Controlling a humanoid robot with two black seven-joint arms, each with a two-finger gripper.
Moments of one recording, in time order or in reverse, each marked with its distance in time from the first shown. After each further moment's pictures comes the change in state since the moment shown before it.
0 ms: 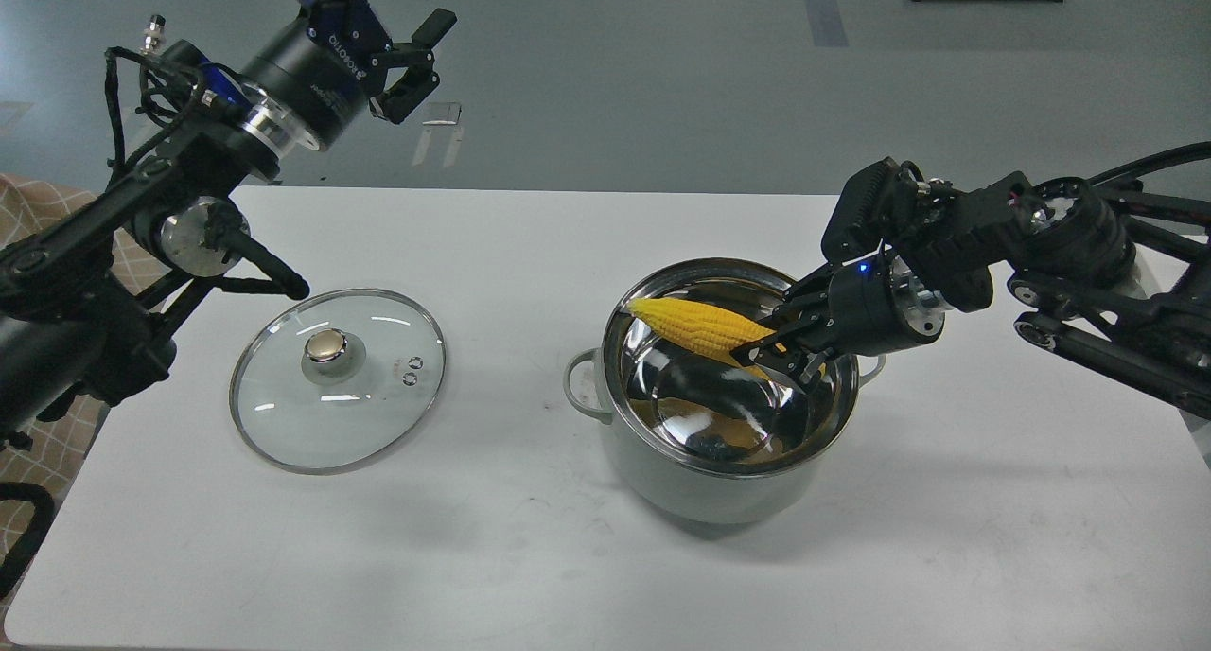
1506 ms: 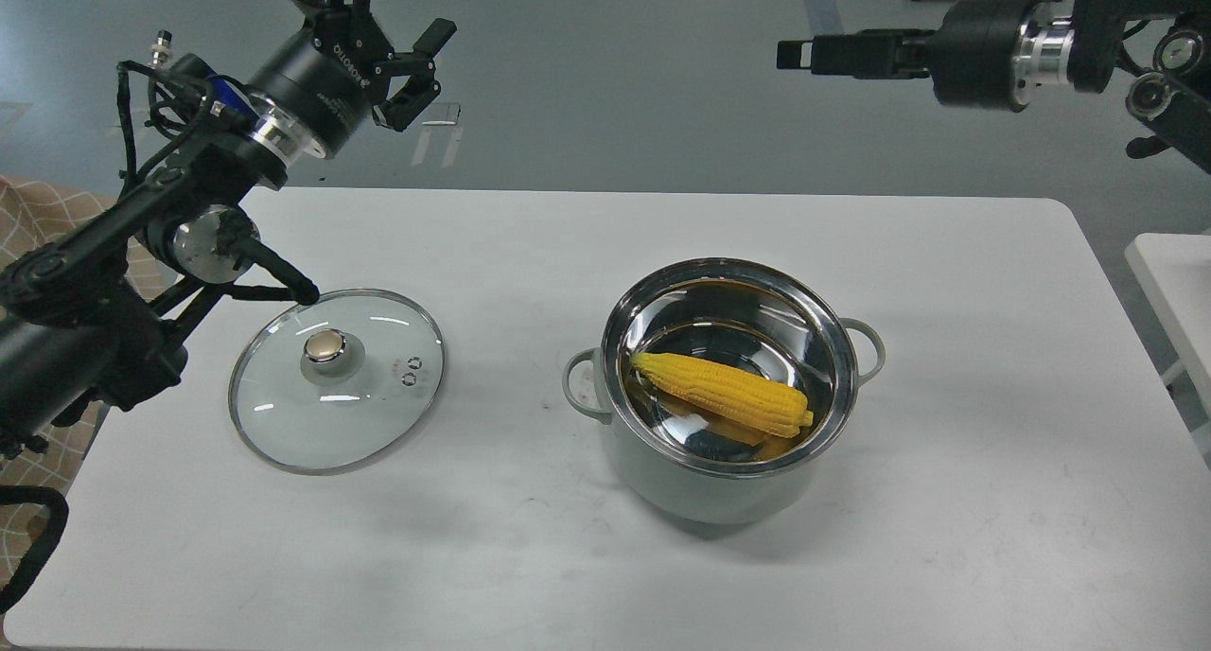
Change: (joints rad) left arm -0.001 -0.027 -0.002 0.052 0.001 0.003 -0.007; right arm 0.129 0.016 0.162 -0.531 0.846 -0.071 -0.001
